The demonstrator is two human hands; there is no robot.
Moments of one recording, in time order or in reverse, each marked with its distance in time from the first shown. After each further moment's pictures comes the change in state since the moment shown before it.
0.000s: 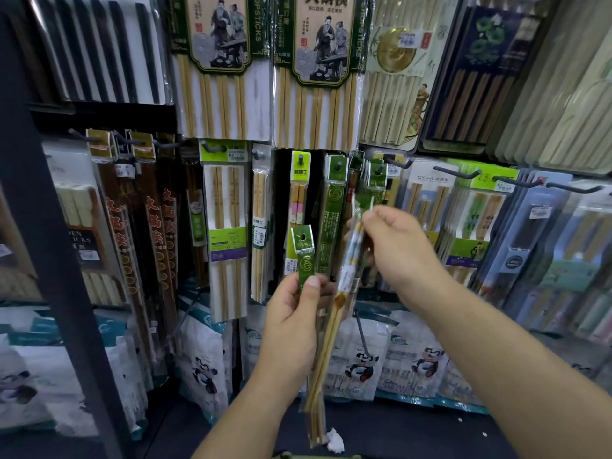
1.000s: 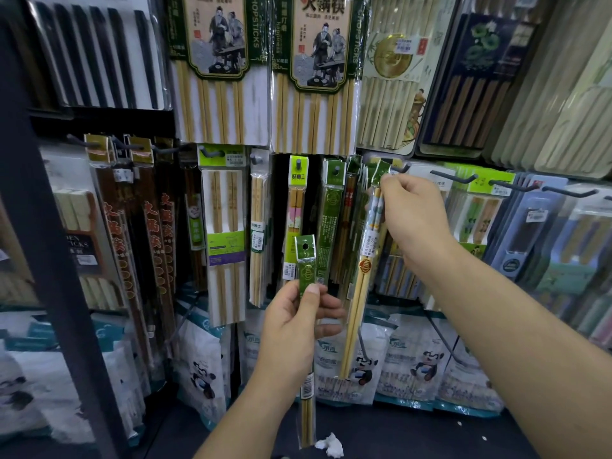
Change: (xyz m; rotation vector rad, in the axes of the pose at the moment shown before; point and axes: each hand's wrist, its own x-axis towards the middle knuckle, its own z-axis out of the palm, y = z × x) left_hand 0.005 -0.003 -0.003 0.021 0.005 -0.068; right_hand 0.035 -0.022 -0.015 -0.022 0.231 -0.154
